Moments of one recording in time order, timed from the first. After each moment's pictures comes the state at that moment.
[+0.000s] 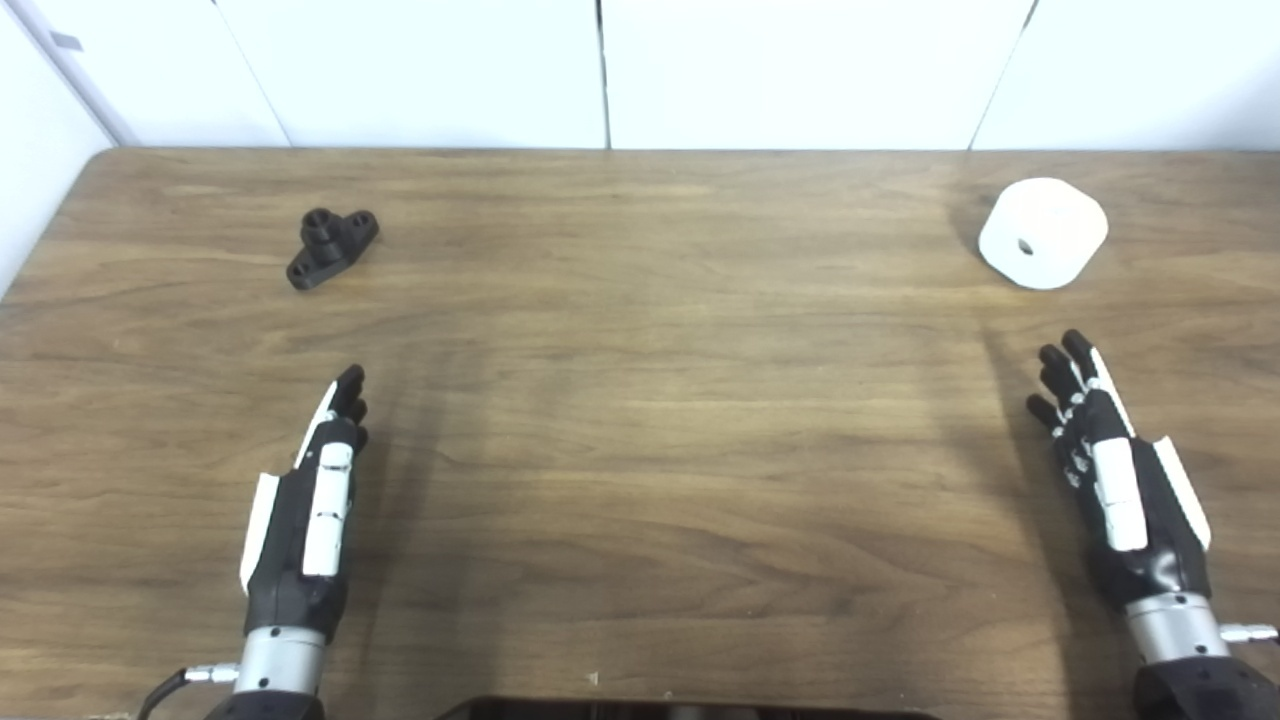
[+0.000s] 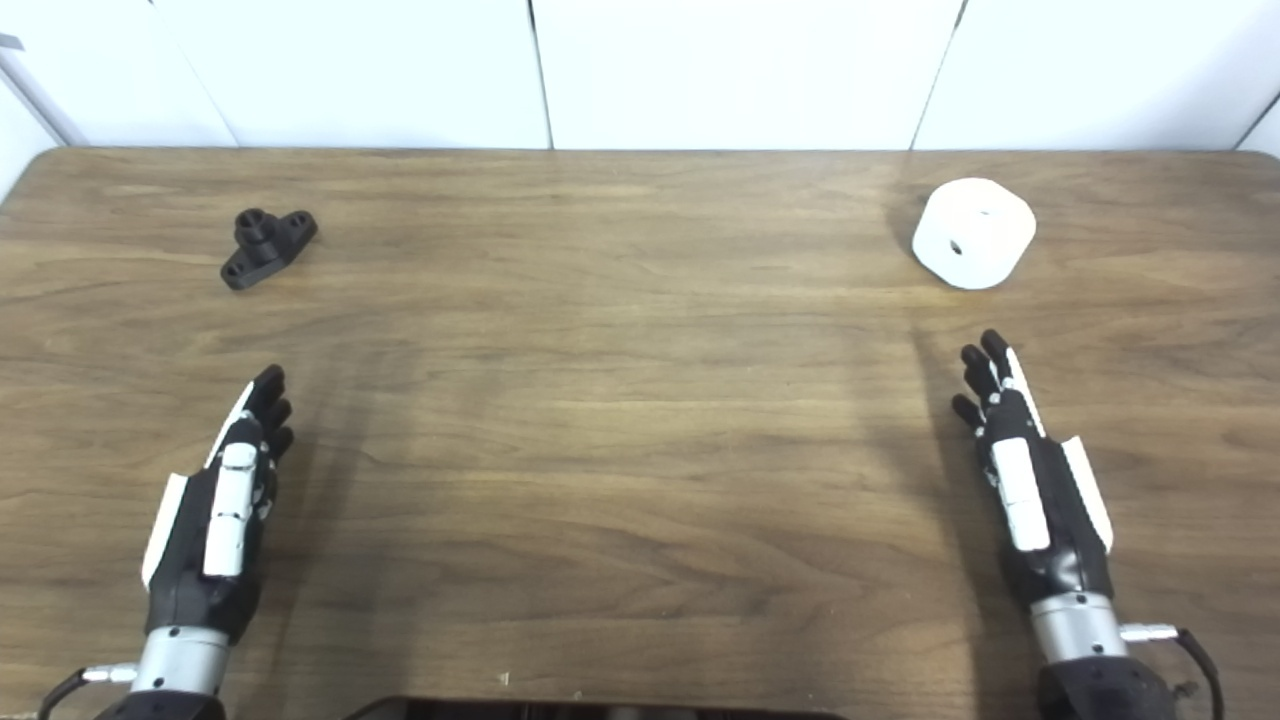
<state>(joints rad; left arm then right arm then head) 0.41 0.12 0.11 -0.44 -0.06 0.06 -0.01 0.25 -0.22 -0.13 -0.27 0.08 -0.01 0.12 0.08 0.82</state>
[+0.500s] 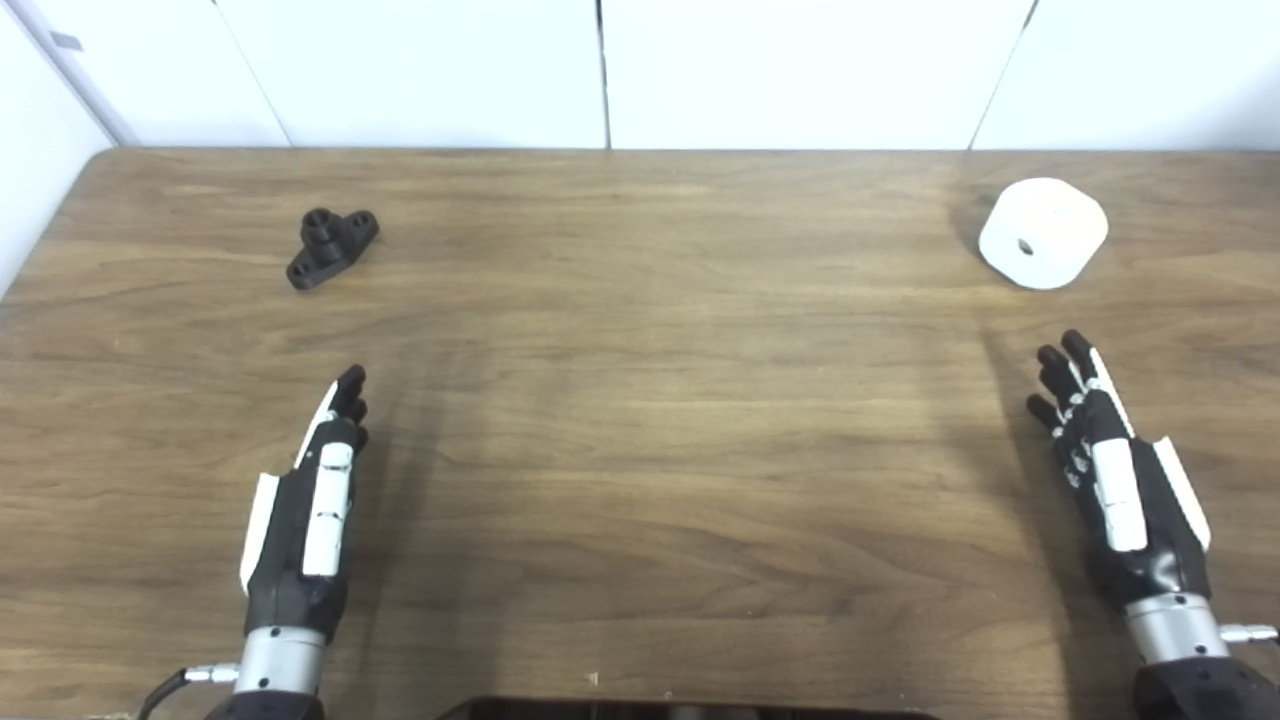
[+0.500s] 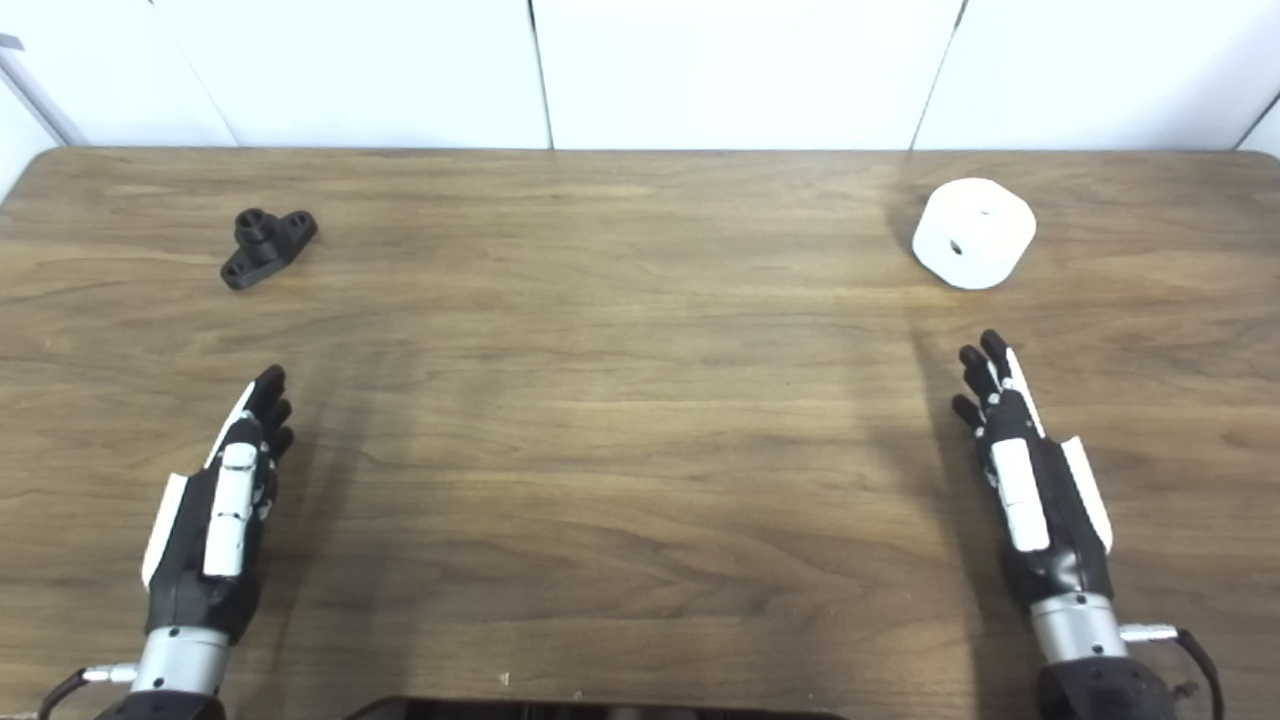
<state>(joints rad) 0.41 0.12 0.10 -0.43 -0.05 0.04 -0.01 0.25 -0.22 -0.13 -0.25 0.08 -0.03 0.12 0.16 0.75</state>
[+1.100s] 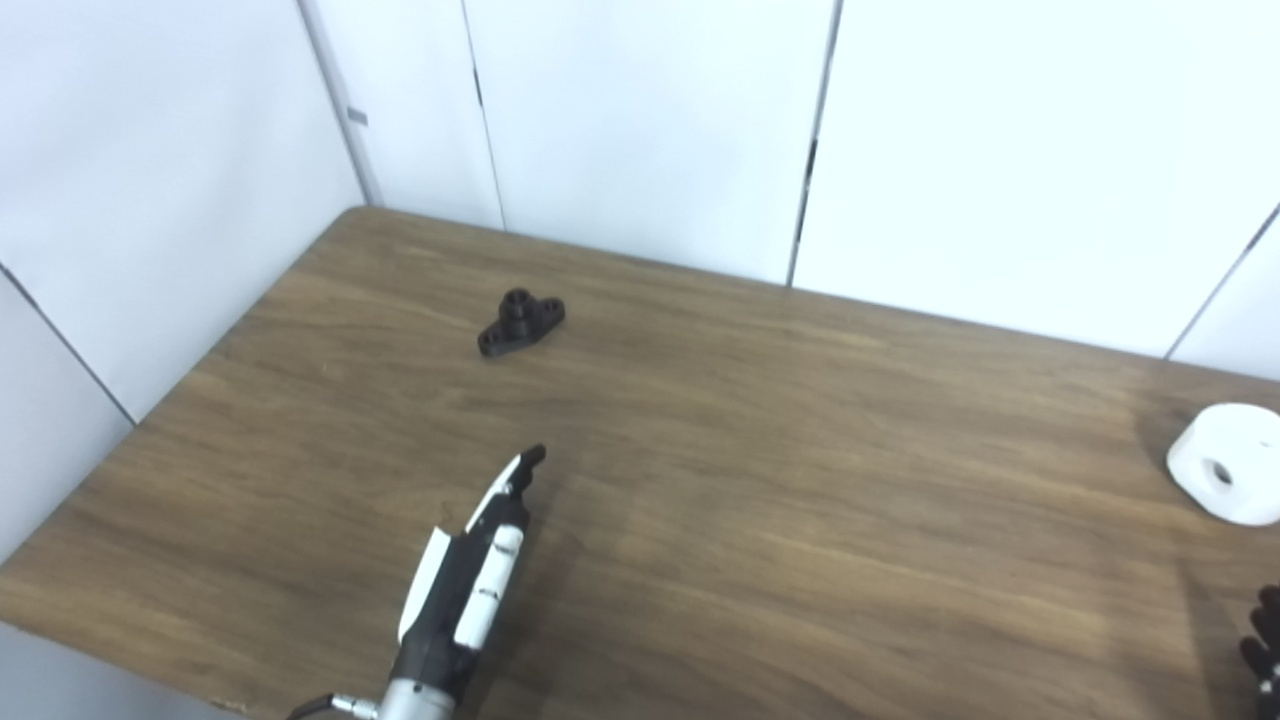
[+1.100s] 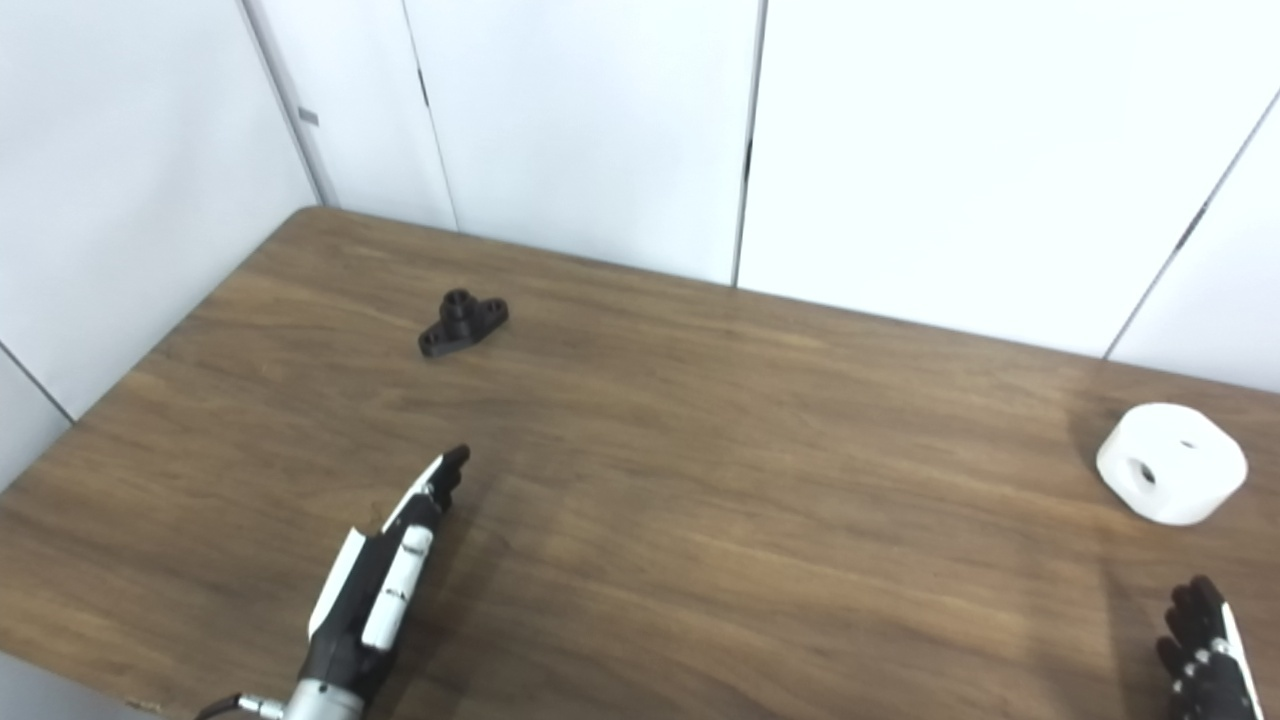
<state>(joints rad) 0.42 0.11 0.02 -0.30 0.03 -0.17 0.05 0.22 -0.26 -0.14 -0.13 0.15 -0.17 0.18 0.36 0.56</state>
